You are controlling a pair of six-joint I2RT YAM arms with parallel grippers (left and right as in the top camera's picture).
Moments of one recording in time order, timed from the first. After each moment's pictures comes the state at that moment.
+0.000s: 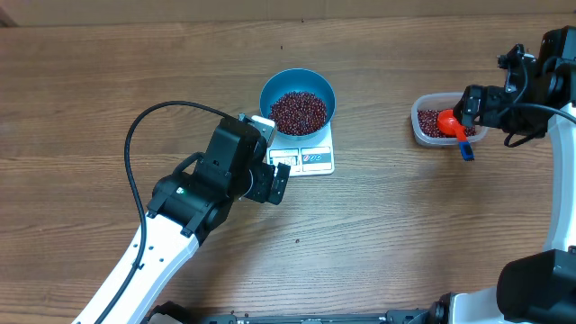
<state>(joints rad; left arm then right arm) -0.51 1.23 1.08 -0.76 -0.02 -0.15 -0.26 1.65 1.66 -1.24 -0.18 -0.09</state>
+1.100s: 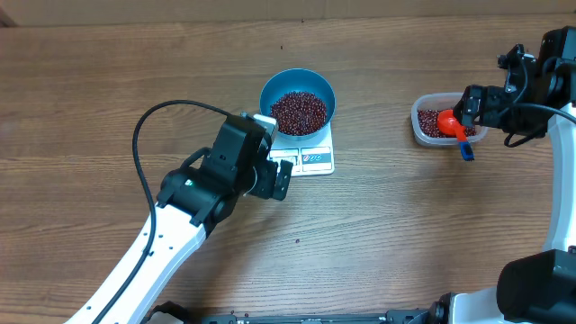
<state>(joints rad) -0.51 1.29 1.07 -0.72 -0.01 -0.21 -0.26 1.65 1.66 -1.24 -0.18 -0.09</state>
